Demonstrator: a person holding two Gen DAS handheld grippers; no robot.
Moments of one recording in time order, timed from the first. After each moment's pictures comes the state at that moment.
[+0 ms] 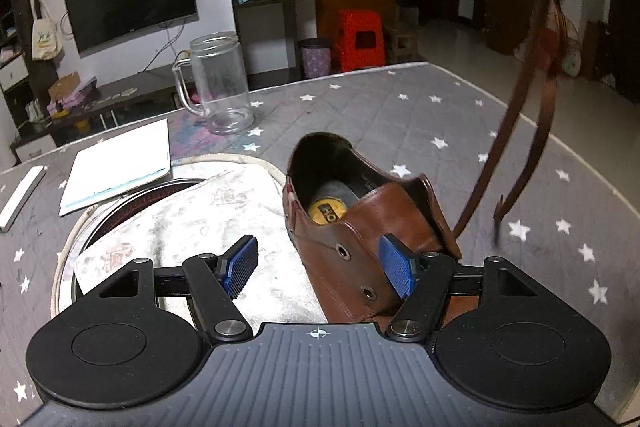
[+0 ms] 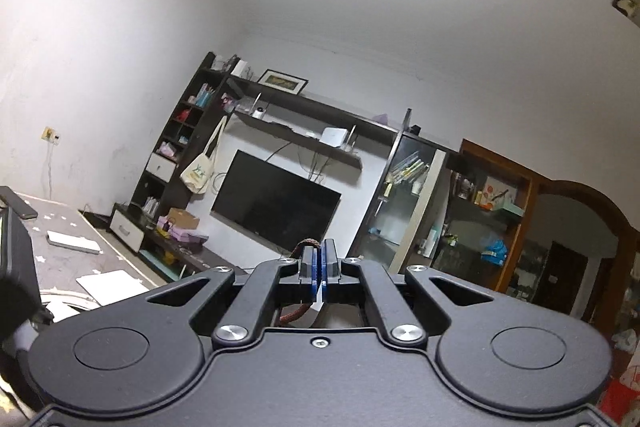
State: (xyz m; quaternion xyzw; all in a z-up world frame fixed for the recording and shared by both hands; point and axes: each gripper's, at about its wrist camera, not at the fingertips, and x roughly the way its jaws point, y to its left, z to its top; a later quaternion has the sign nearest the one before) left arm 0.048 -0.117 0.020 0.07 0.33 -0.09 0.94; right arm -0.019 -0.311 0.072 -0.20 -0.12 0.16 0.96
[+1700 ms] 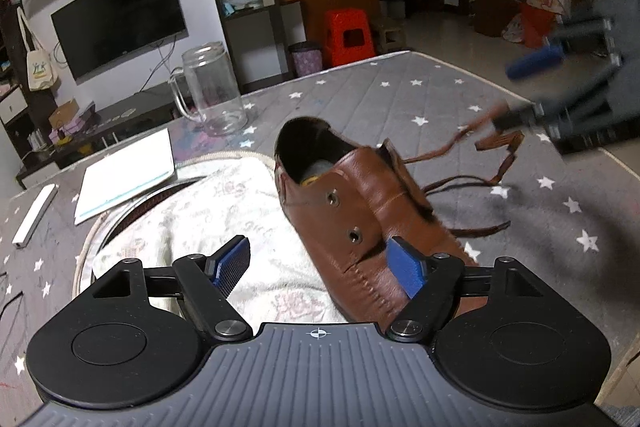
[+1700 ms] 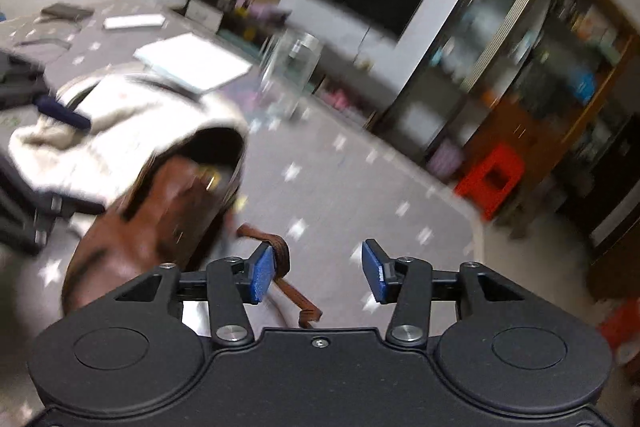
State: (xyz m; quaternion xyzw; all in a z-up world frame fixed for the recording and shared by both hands) left arm 0.007 -0.118 0.014 0.12 0.32 -0.10 0.93; right arm 0.050 -0.313 -0.041 -0.28 0.28 0.21 0.90
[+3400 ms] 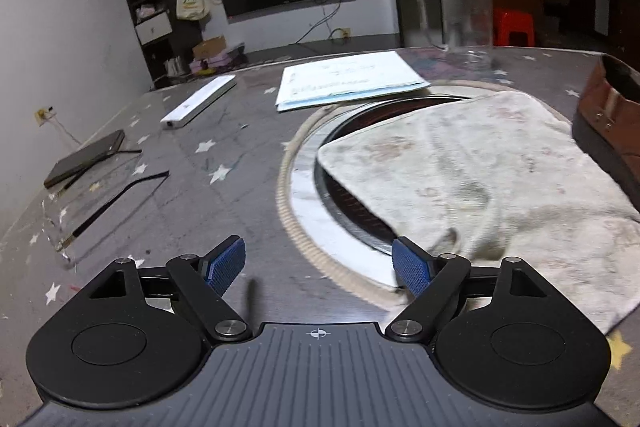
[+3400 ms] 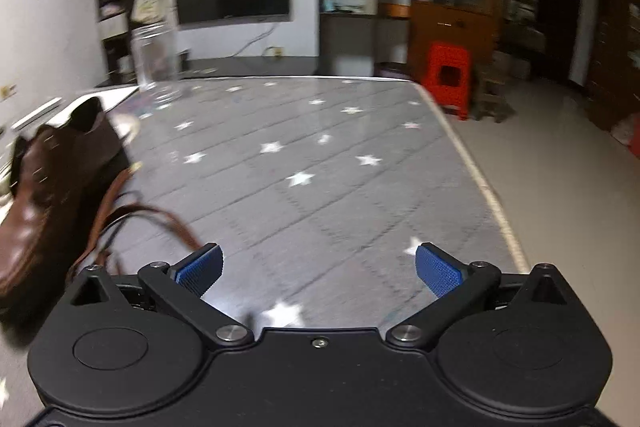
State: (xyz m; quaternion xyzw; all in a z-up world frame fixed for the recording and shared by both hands) left arm 0.011 0.085 -0.050 0.05 0.32 0.12 0.94; right arm 0.084 -0.451 -0.107 -0.02 0.29 0.11 0.95
